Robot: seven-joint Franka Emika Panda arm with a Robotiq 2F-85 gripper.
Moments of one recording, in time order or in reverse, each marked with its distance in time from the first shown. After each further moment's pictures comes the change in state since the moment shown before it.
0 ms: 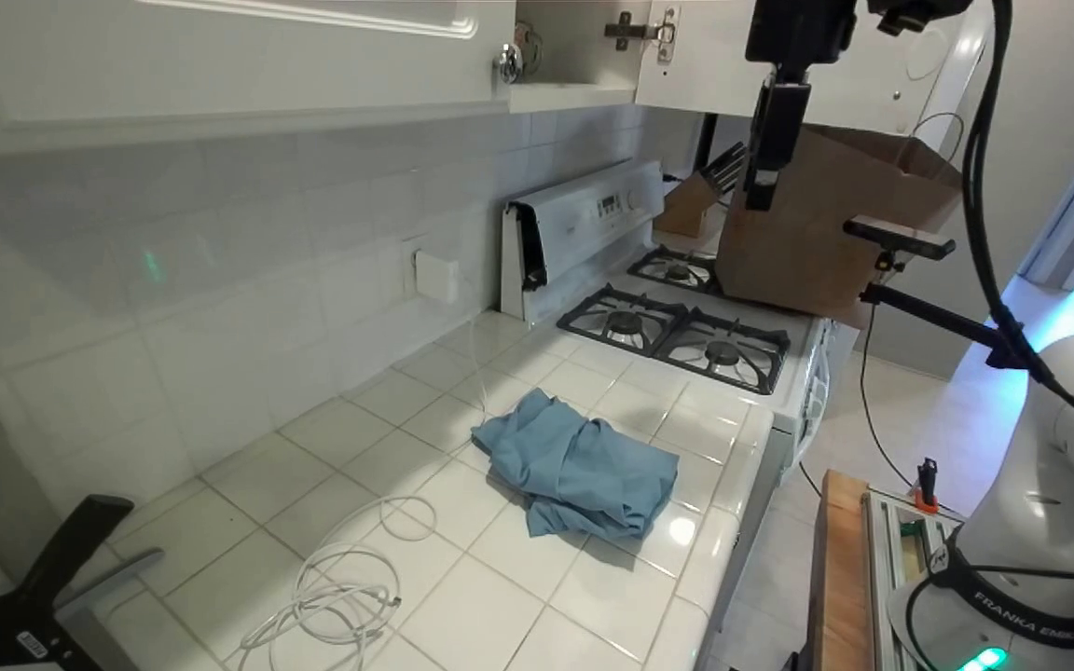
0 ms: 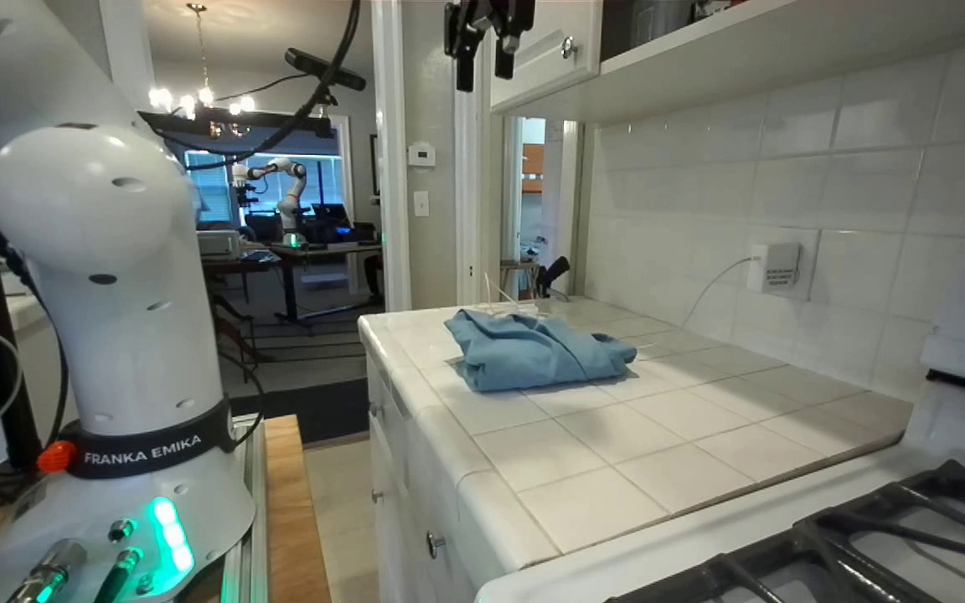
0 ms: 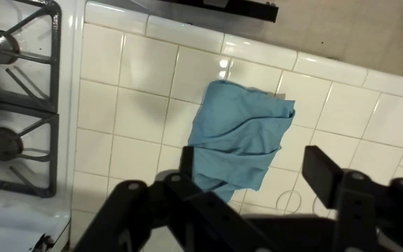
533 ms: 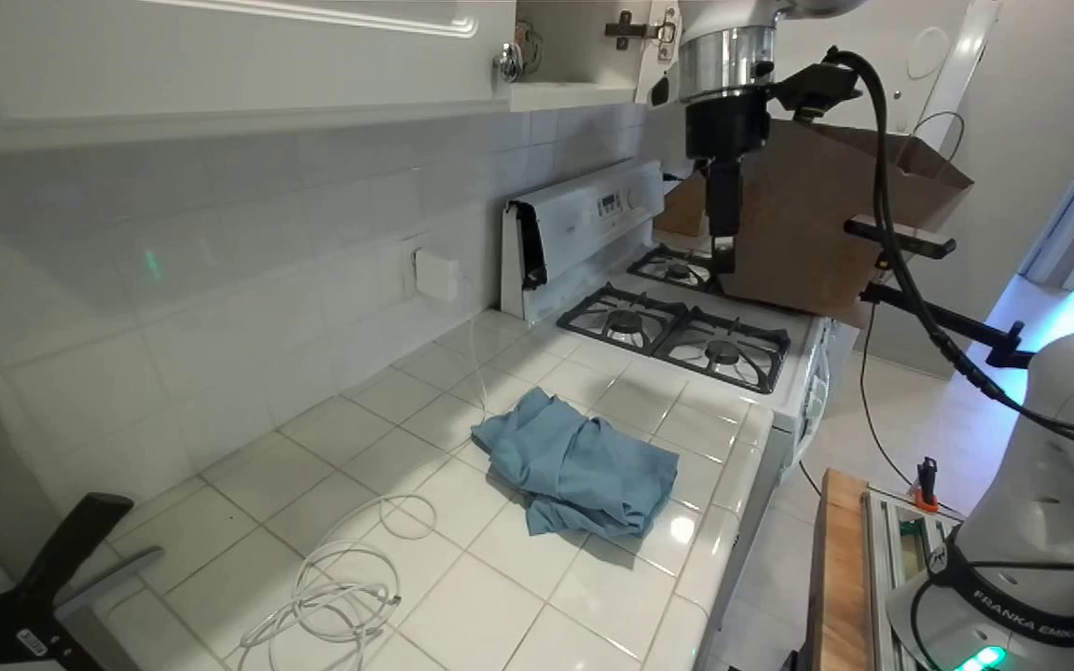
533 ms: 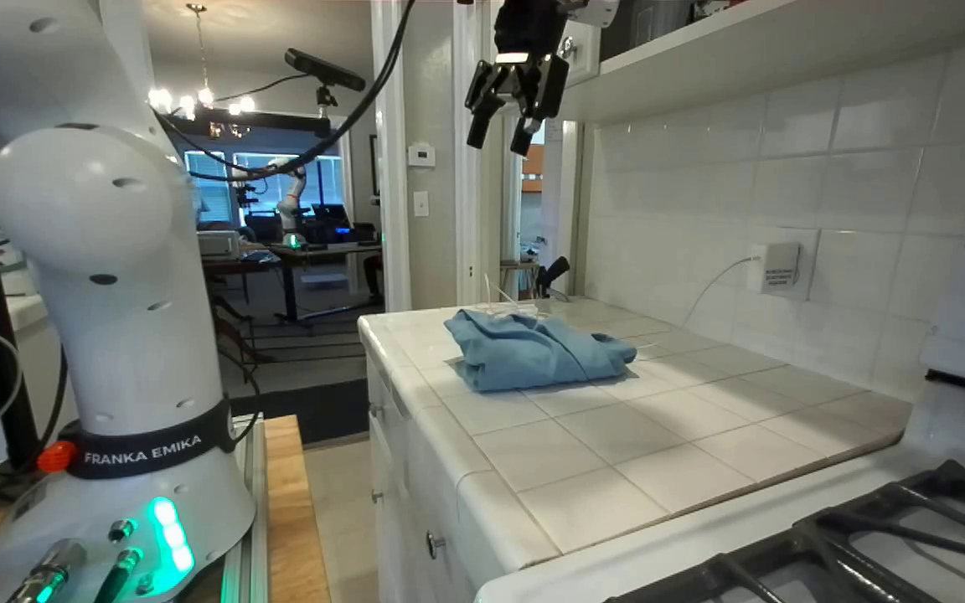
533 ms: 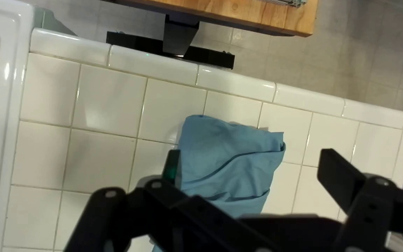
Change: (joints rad) arm 0.000 0.192 -0.095 -0.028 0.098 -0.009 -0.084
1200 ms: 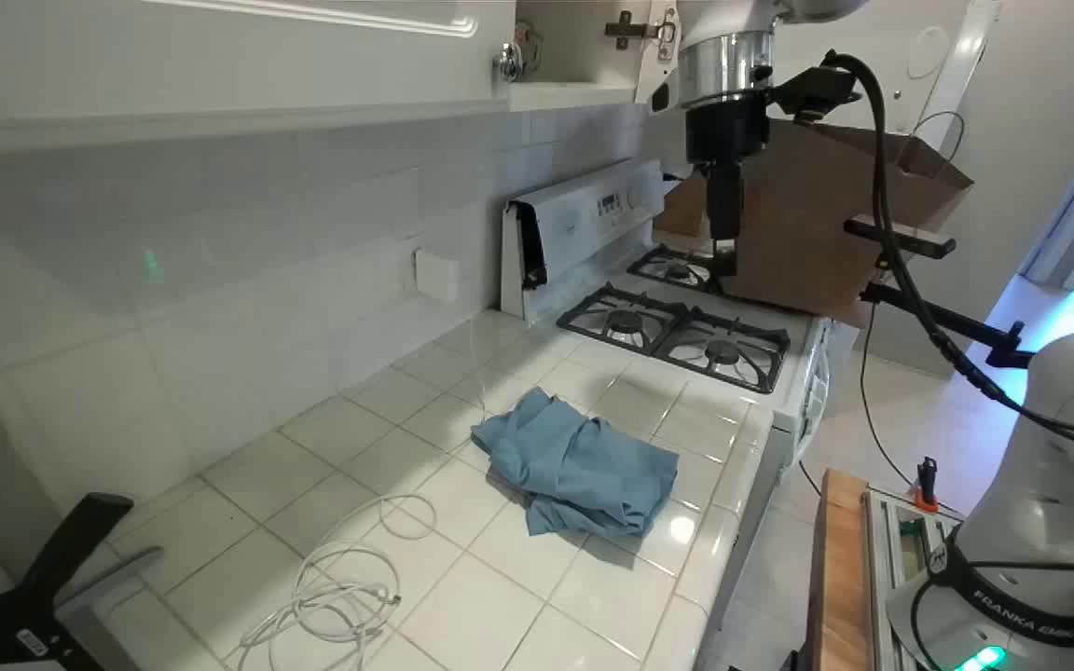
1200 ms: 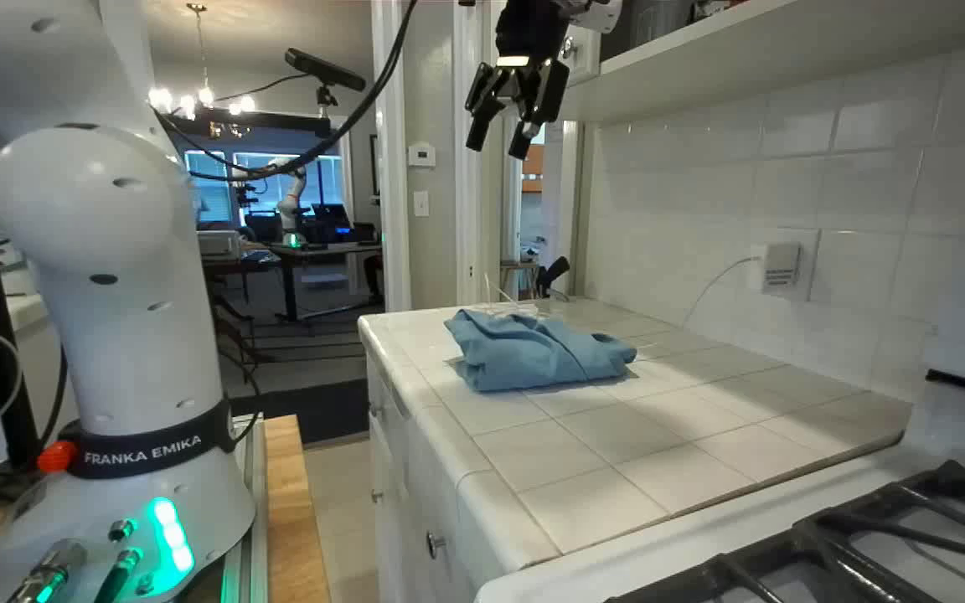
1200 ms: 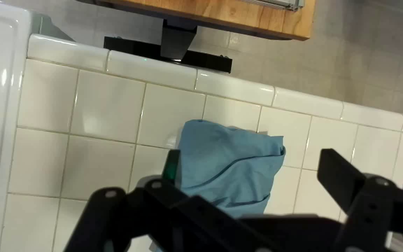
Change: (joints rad) arm 0.001 0.008 -0.013 -0.004 0.006 -0.010 0.000
